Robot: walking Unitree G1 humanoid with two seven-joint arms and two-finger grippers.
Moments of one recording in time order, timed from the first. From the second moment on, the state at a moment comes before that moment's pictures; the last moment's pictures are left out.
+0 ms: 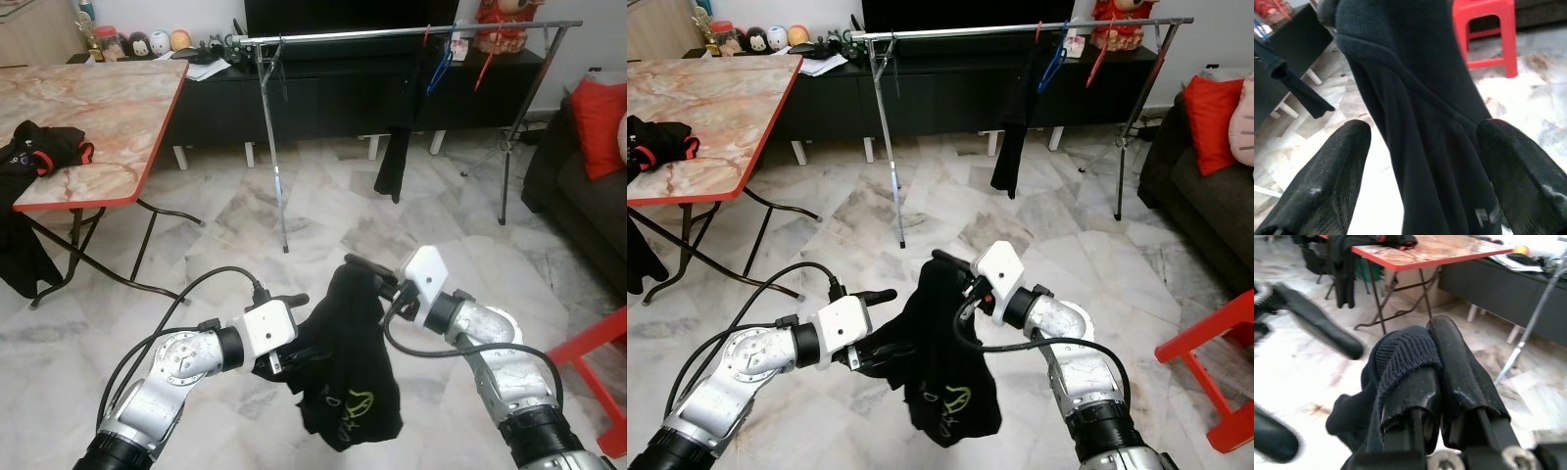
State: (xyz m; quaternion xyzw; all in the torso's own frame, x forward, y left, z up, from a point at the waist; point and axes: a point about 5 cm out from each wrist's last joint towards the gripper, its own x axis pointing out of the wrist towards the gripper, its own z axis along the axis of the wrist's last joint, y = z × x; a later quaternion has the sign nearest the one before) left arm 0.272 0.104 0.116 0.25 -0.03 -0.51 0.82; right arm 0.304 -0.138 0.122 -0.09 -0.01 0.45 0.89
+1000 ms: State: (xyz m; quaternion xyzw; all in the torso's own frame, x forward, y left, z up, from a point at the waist) left arm 0.283 0.085 0.107 0.25 -0.02 -0.50 0.83; right arm 0.291 -0.124 0.139 -0.05 -0.02 0.49 0.87
